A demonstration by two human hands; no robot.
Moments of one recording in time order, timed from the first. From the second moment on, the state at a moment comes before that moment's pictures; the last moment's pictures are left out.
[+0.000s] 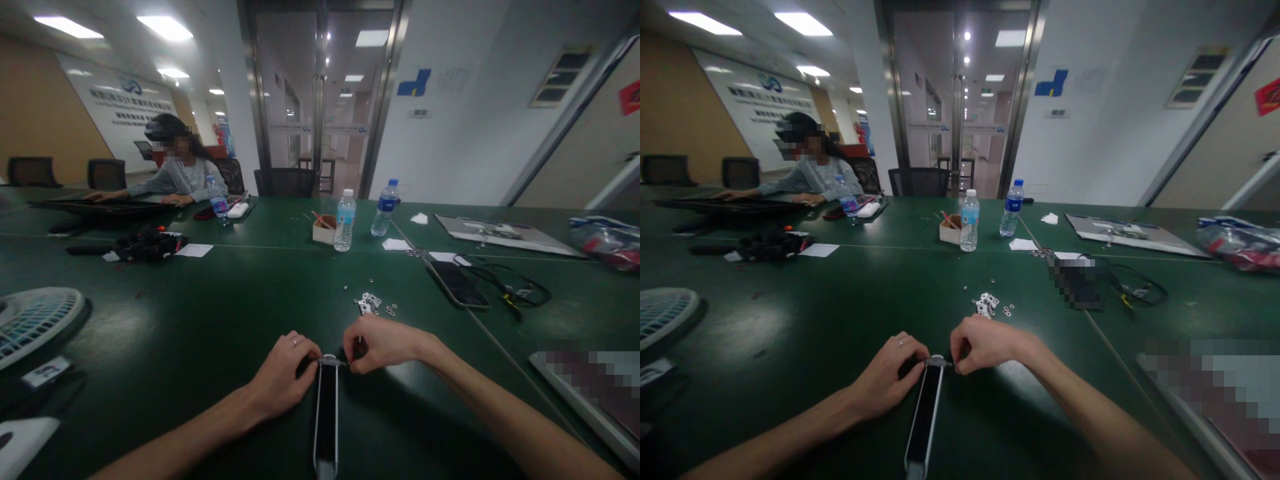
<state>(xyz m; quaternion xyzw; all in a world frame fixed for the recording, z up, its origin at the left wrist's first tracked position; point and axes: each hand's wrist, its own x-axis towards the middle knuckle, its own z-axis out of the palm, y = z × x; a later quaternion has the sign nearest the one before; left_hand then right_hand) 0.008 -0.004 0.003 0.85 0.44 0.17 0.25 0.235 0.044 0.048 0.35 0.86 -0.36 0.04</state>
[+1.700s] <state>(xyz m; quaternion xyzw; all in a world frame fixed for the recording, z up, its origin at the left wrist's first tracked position) 0.006 -0.003 -0.001 0.84 0.44 0.17 0.28 0.286 0.104 0.010 0.58 0.80 -0.14 -0.09</state>
